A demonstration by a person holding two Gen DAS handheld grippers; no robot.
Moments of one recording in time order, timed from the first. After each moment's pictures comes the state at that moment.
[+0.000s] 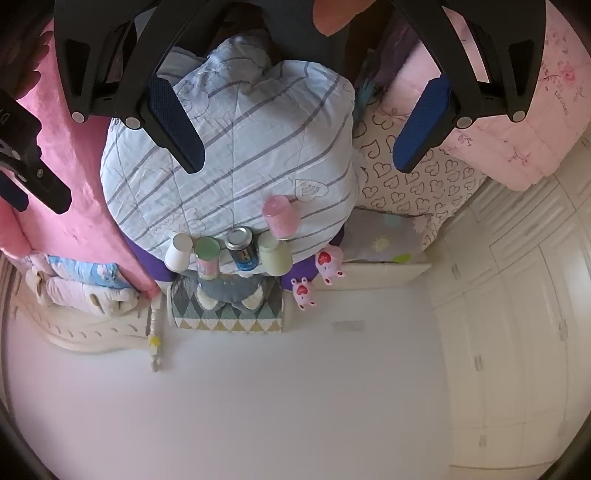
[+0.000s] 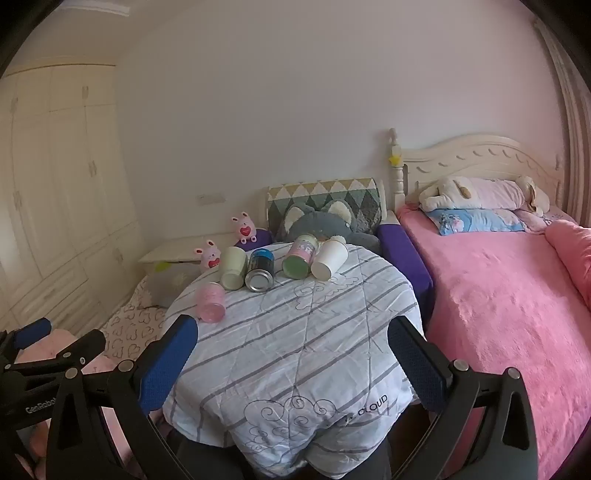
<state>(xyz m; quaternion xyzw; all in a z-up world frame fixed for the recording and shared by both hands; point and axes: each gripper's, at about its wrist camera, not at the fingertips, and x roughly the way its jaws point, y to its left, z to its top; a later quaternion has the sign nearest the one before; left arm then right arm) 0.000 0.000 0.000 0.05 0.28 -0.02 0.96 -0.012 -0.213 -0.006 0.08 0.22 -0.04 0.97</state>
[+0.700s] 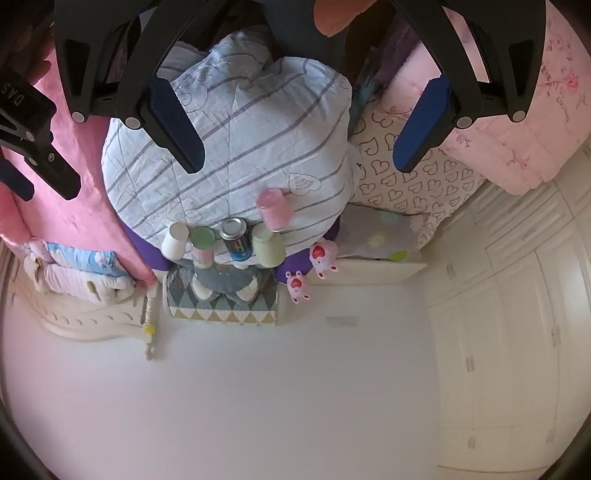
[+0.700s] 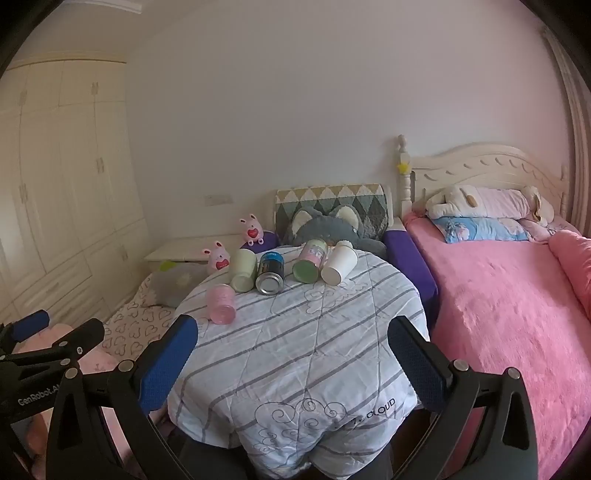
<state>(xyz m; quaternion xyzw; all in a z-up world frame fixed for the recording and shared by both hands) -0.007 0.011 0.023 0.03 0.26 -0.01 0.96 -0.013 -0.195 0.001 0.07 0.21 -0.03 0.97</state>
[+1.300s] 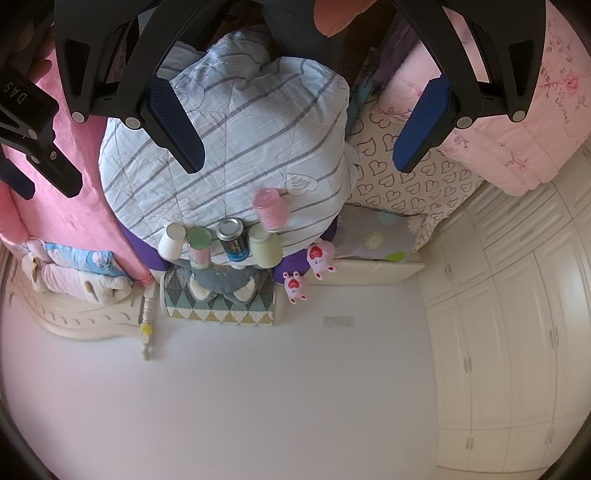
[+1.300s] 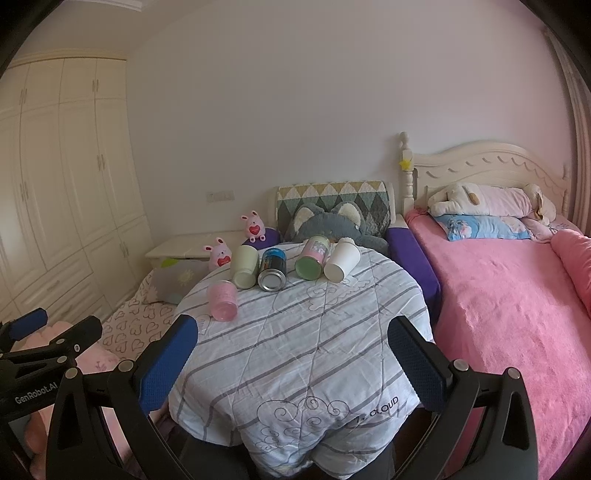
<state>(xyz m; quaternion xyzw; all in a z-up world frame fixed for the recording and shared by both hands) -0.006 0.014 0.019 0.03 0.26 -0.01 0.96 -0.010 -0.194 -0.004 0.07 0.22 -0.02 0.97</state>
